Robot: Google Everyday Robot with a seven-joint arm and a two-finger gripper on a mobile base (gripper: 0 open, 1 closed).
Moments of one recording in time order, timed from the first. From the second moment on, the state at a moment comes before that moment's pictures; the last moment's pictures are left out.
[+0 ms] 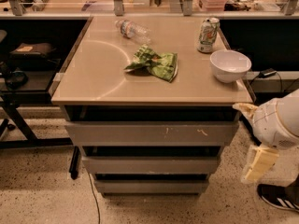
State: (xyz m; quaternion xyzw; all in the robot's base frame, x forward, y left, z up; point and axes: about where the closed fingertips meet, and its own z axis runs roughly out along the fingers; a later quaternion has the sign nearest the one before) arm 0.419 -0.229 0.800 -0.65 0.73 0.02 0.20
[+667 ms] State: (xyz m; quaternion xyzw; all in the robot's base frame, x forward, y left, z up) arm 0.439 -0.228 0.749 -0.68 0.69 0.06 0.22
